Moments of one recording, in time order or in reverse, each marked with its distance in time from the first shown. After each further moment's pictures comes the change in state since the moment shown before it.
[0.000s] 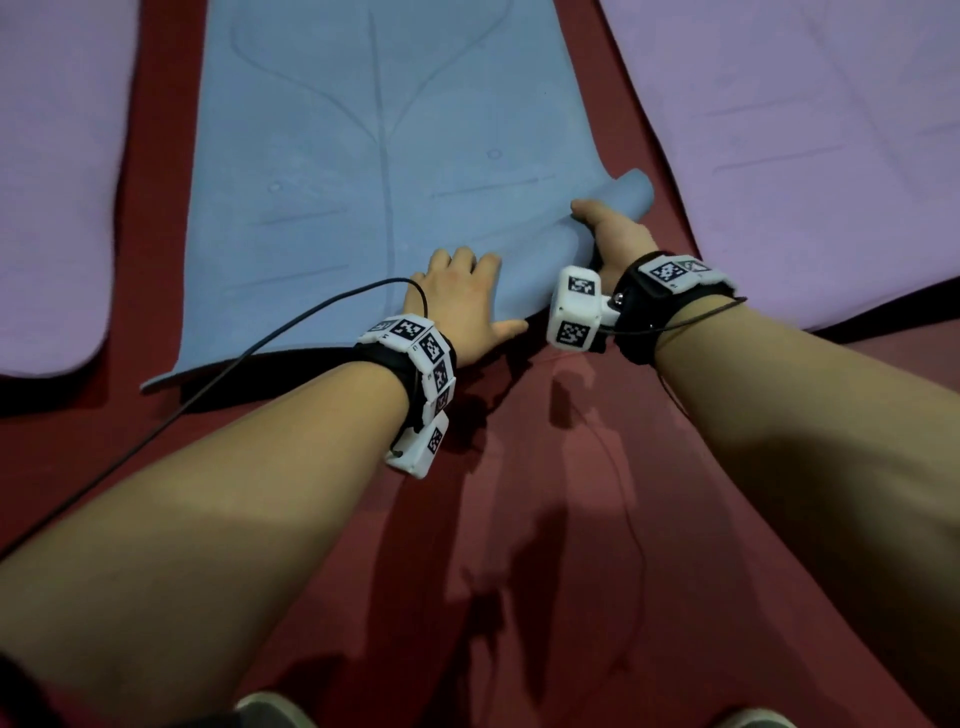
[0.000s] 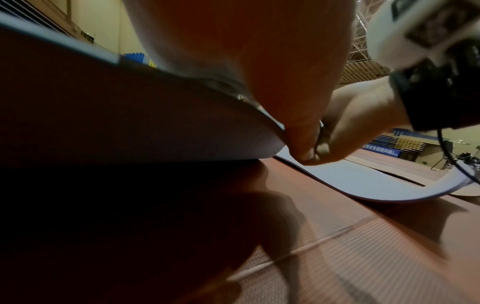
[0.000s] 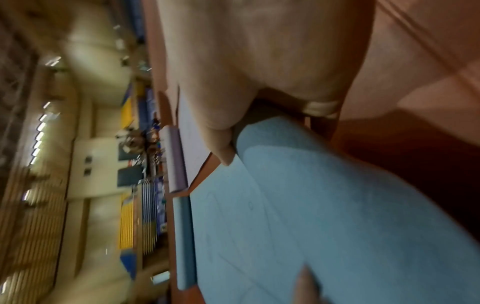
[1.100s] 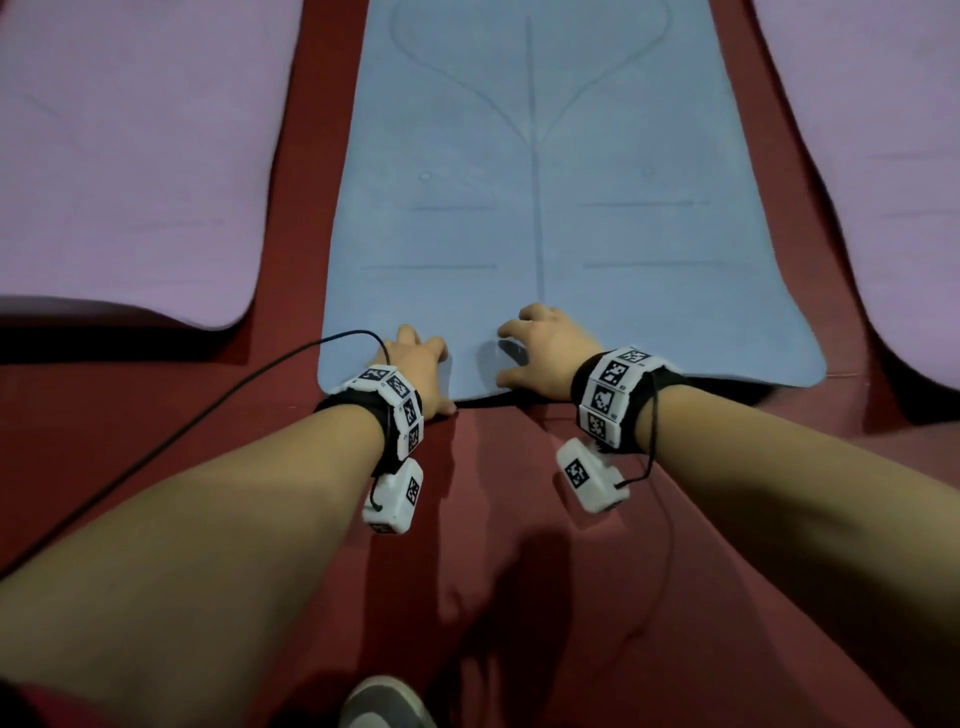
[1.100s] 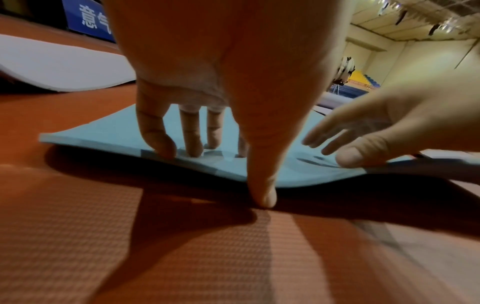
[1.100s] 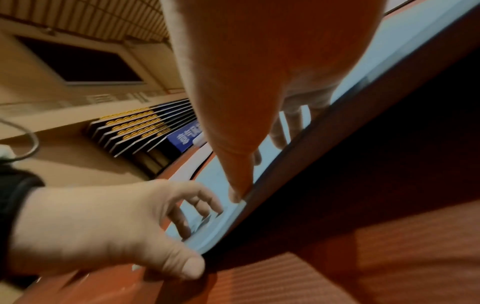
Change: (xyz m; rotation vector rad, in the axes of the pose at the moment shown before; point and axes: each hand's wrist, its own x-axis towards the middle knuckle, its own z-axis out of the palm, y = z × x) left_hand -0.102 -0.195 0.045 -0.162 -0.366 -0.413; right_hand -0.060 0.147 0.142 -1.776 -0.568 -0.709
